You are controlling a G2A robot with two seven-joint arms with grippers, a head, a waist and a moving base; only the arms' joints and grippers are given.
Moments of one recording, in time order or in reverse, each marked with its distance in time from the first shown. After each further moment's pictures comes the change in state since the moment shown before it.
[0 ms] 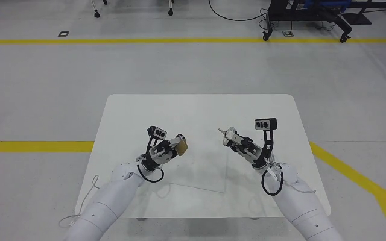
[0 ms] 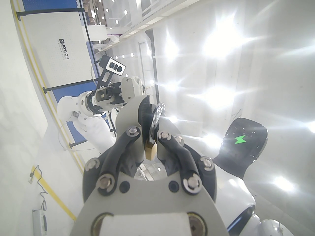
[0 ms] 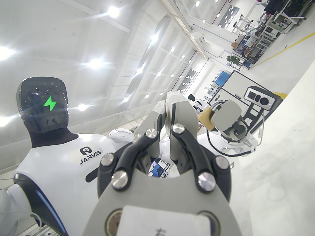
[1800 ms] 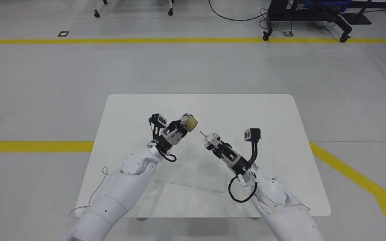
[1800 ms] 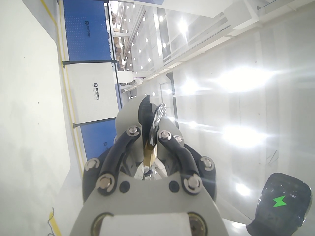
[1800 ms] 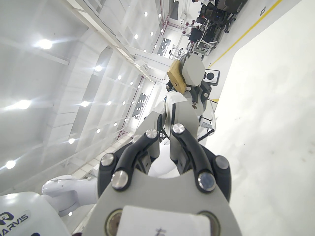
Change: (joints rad) left arm -0.048 -0.062 -0.005 -0.067 0.321 0.078 0.570; right arm -0.207 -0.027 0.007 -0.336 -0.633 0.406 -0.688
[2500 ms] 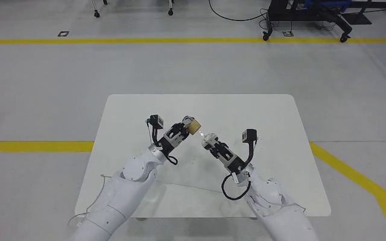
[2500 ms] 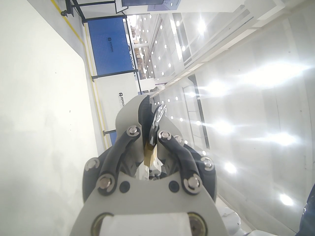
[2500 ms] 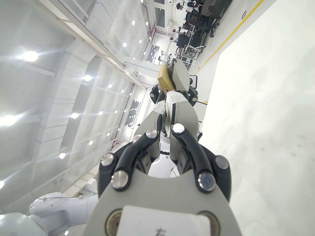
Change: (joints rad) left arm 0.086 0.007 -0.070 -0.142 0.301 0.059 0.192; right arm -0.012 -0.027 -0.005 -0.009 -0.068 0.086 -0.073
